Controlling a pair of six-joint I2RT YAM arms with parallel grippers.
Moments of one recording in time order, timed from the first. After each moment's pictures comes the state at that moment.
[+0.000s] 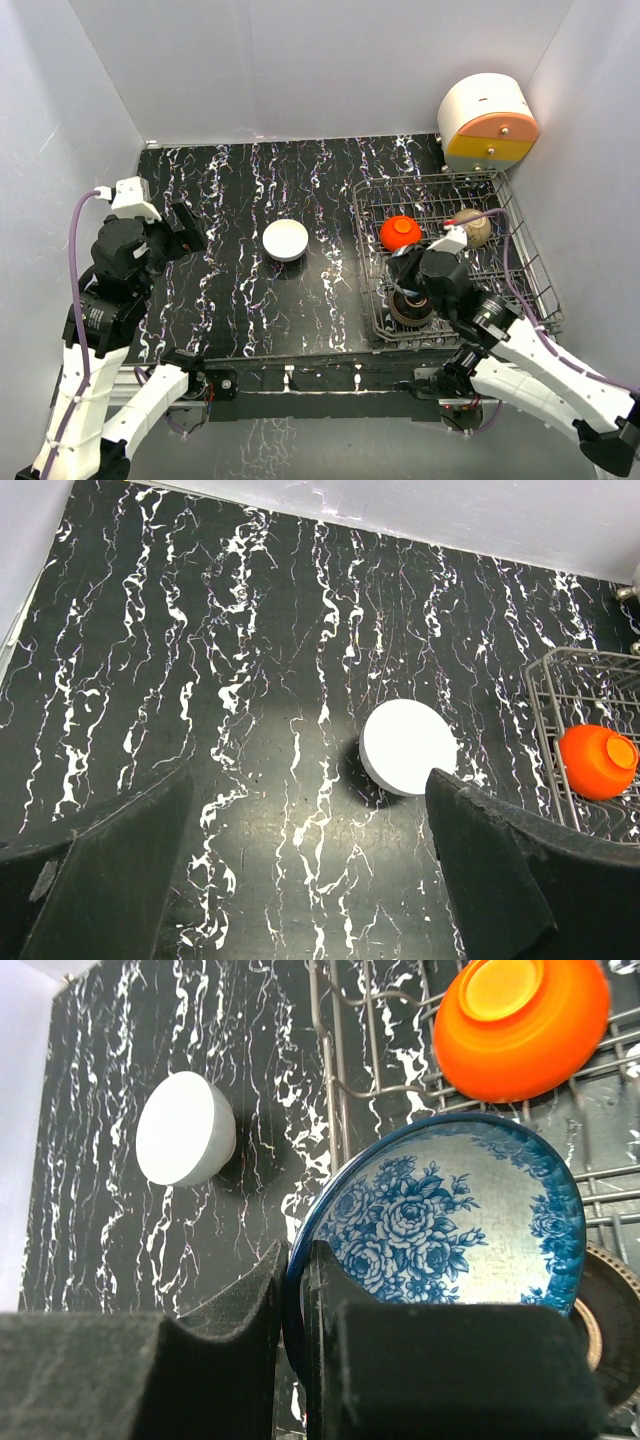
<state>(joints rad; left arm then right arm) -0.30 0.70 1.18 -0.81 -0.28 -0.32 0.79 0.63 0.64 -0.47 0.46 0.84</state>
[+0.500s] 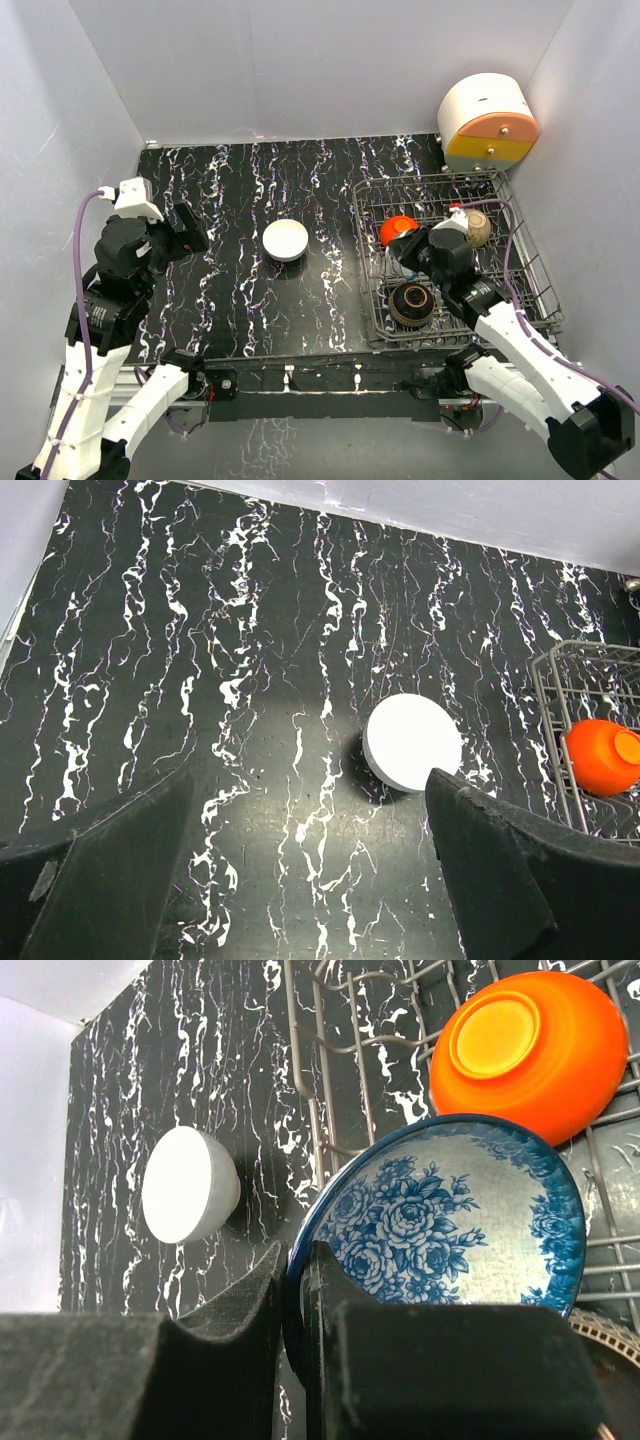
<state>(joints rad) -0.30 0.70 1.16 -0.80 -0.28 -0.32 0.50 0.79 0.59 -0.21 0.18 0.81</state>
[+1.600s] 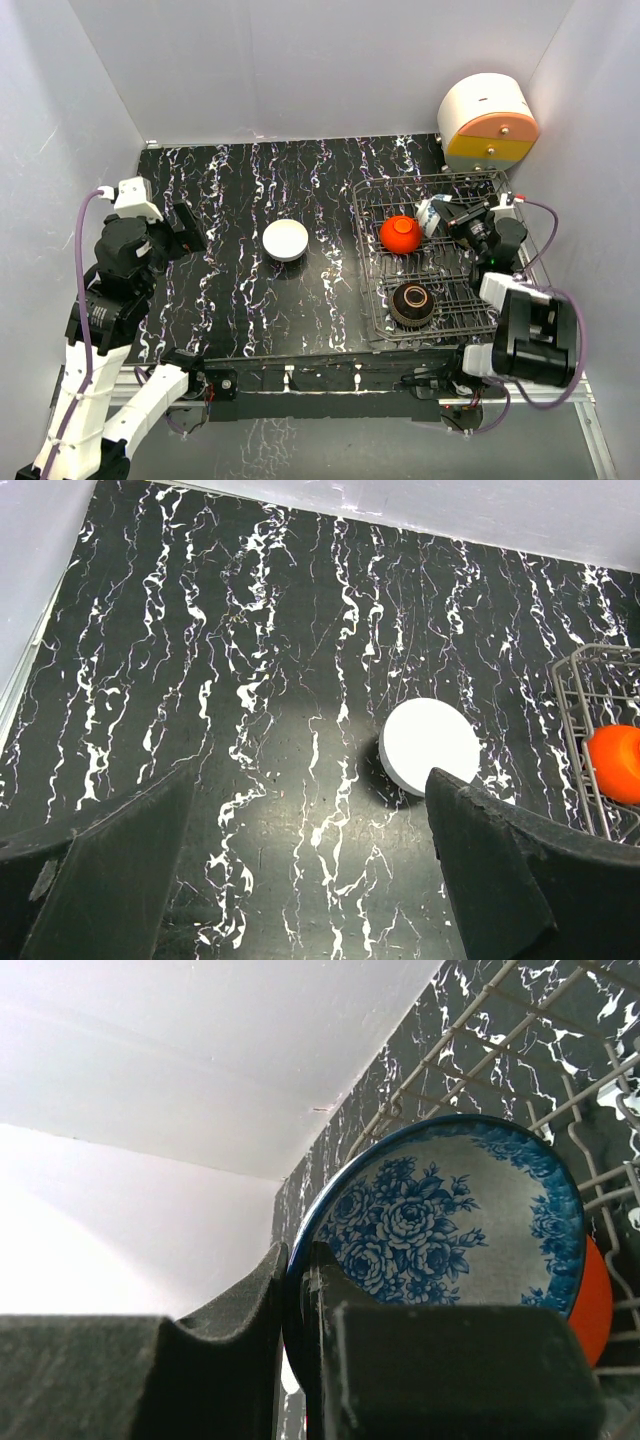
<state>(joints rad) -0.30 0.70 1.15 -0.80 -0.31 -0.29 -0.26 1.28 0.43 0.80 -0.56 1.13</state>
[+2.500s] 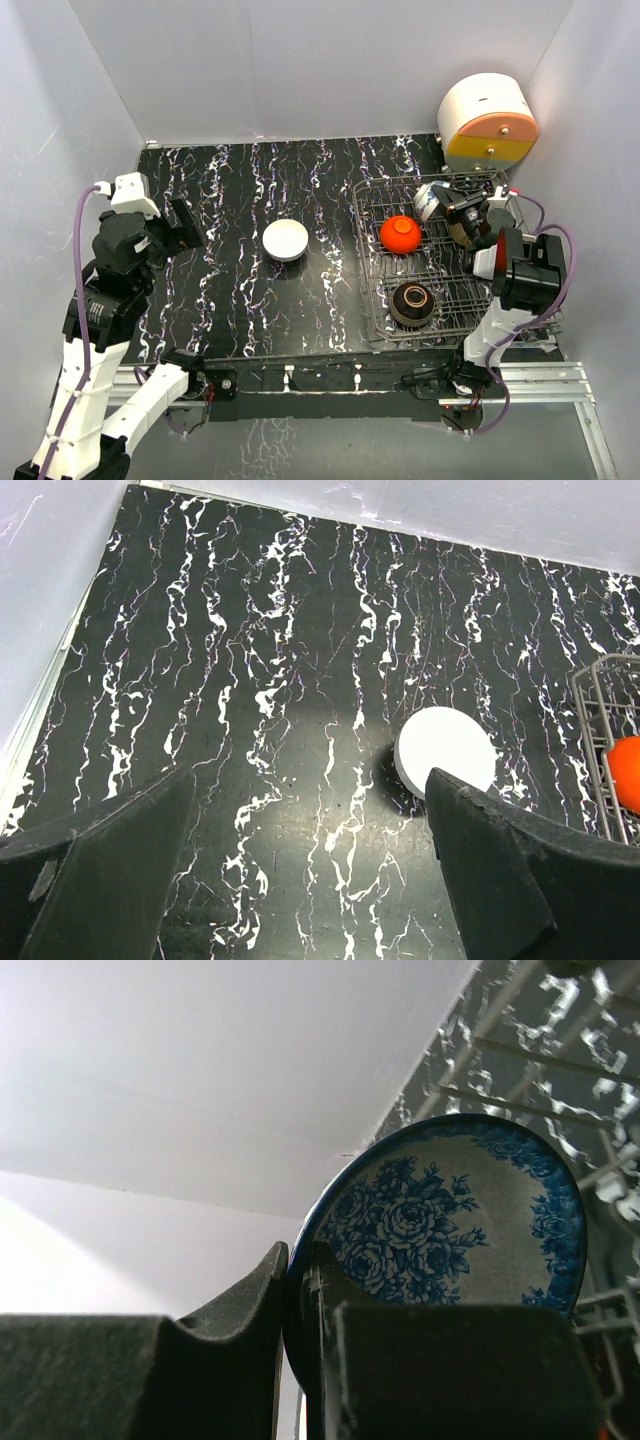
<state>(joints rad) -0.30 0.73 1.20 -0.82 -0.35 -0.27 -0.26 1.77 0.59 1.27 -0.54 1.34</state>
